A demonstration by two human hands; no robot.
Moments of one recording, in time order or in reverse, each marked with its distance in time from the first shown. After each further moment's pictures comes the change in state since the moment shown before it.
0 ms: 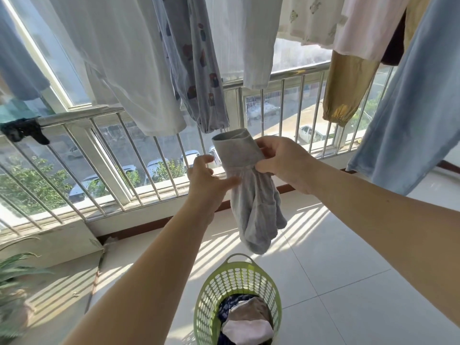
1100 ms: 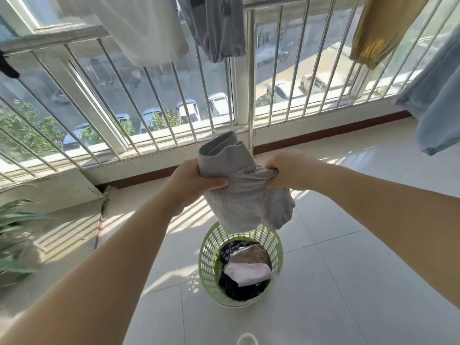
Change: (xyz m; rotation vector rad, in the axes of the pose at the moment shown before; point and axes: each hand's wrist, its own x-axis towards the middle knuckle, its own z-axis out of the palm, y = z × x) left_hand 0.030 -0.112 -0.051 0.106 -0.364 -0.104; right_hand 0.018 0.099 0.064 -0.944 -0.423 0.084
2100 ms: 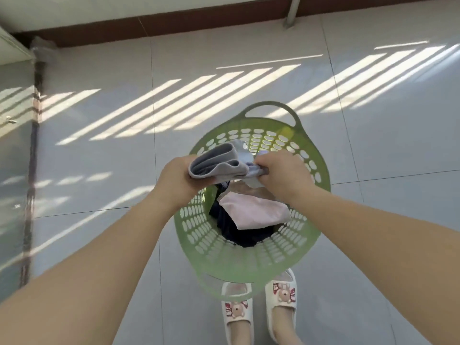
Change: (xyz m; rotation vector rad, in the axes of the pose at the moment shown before) left_hand 0.142 -0.418 0.091 0.197 -0.005 -0.292; right_hand 0.204 0.072 0.443 0.215 -0.084 0.079
